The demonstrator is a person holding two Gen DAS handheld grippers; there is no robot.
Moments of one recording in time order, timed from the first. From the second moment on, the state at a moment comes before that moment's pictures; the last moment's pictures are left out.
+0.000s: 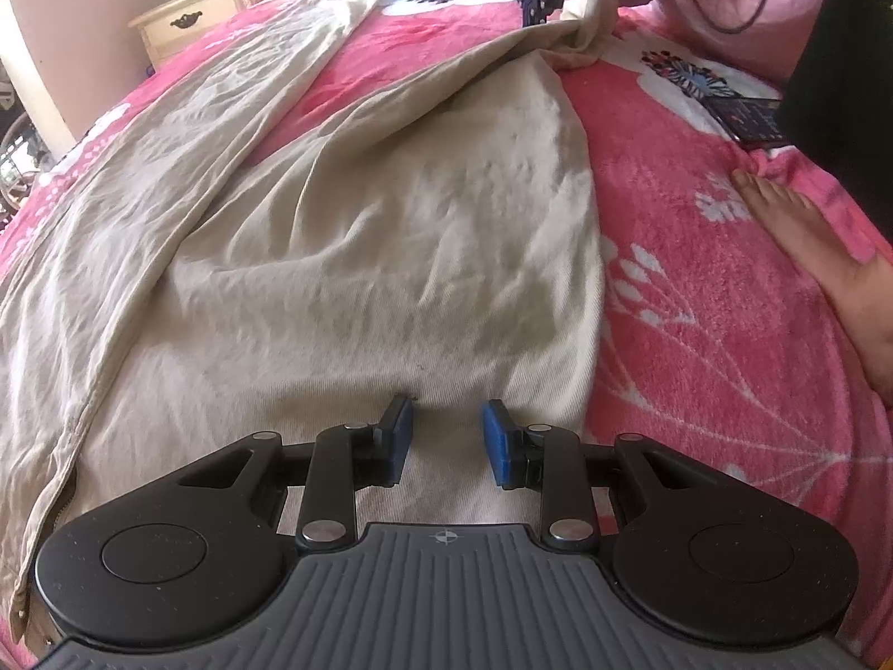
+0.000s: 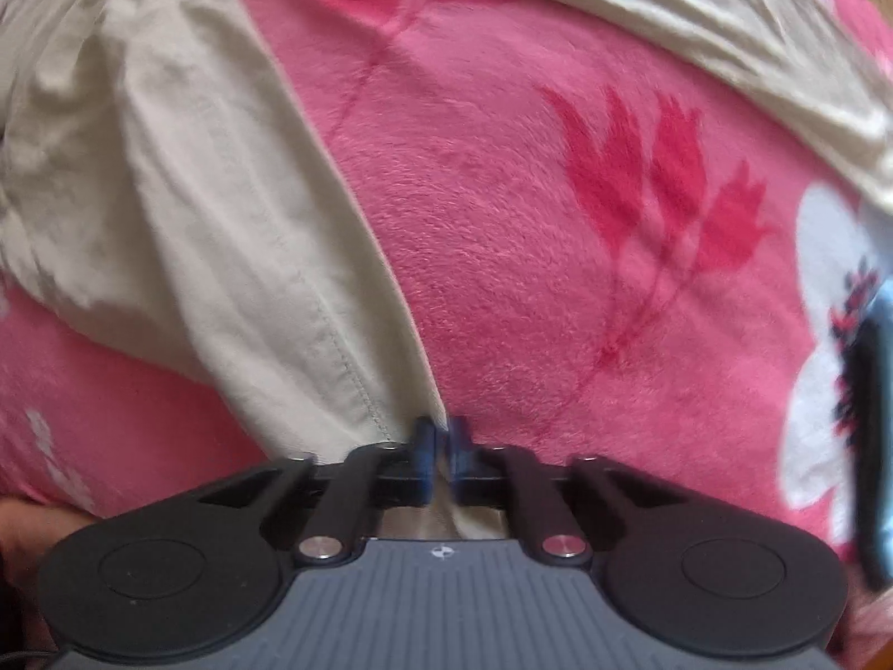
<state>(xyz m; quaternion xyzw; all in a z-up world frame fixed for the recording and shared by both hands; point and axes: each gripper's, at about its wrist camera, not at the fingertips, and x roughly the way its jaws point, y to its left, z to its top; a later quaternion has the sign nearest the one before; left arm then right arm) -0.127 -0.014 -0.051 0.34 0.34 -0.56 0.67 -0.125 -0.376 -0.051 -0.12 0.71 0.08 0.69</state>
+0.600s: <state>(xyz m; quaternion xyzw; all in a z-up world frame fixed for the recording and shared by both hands) -0.129 -0.013 -0.052 0.35 0.33 -0.56 0.68 -0.045 -0.369 -0.044 -0.36 0.60 -0.02 0.72</state>
